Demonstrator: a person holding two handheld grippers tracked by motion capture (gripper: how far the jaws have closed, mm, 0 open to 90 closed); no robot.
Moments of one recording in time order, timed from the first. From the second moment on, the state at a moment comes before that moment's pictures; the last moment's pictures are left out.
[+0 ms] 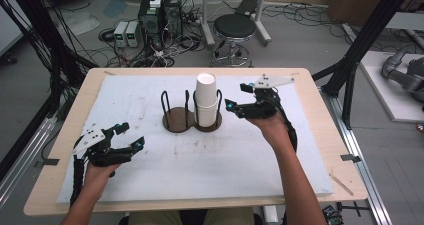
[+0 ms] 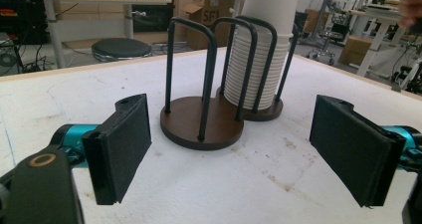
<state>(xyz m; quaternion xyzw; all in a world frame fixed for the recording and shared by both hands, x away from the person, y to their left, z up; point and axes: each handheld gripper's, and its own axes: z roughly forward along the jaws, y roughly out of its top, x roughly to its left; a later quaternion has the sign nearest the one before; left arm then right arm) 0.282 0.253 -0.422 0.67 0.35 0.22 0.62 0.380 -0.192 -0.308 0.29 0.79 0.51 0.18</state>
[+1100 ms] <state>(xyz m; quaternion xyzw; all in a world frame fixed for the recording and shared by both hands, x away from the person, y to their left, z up) 0.286 0.254 -0.423 0.67 0.34 0.21 0.63 0.444 -0.117 -0.304 0.29 0.83 0.46 0.13</state>
